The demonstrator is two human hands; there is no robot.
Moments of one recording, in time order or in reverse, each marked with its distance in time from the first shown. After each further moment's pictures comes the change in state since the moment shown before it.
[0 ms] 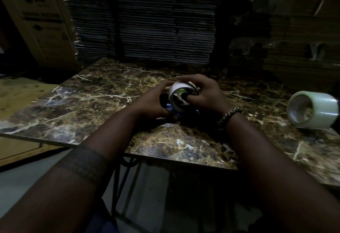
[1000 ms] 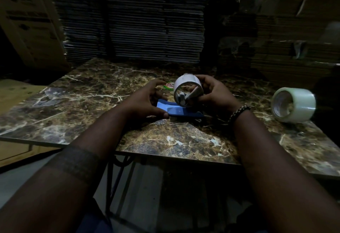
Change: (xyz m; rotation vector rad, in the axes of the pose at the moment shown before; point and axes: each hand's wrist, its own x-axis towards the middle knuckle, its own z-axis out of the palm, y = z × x) left_hand -0.001 0.003 -0.001 0.119 0.020 -0.036; right_hand -0.021 0.024 -0.045 0.490 -0.059 0.437
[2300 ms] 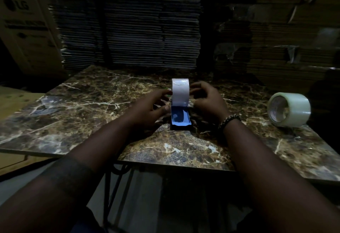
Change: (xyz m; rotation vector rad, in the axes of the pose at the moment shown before) left_hand -0.006 0.015 0.018 0.204 0.076 0.158; right_hand 0.007 0.012 0.007 -0.313 0.198 -0.068
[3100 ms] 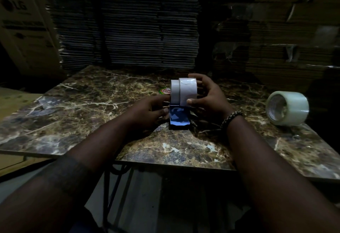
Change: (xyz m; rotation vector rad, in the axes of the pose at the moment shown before) left_hand -0.004 0.005 0.009 -0.376 -0.102 -0.066; right_hand 0.006 0.000 -0.011 0.253 -0.103 -0.083
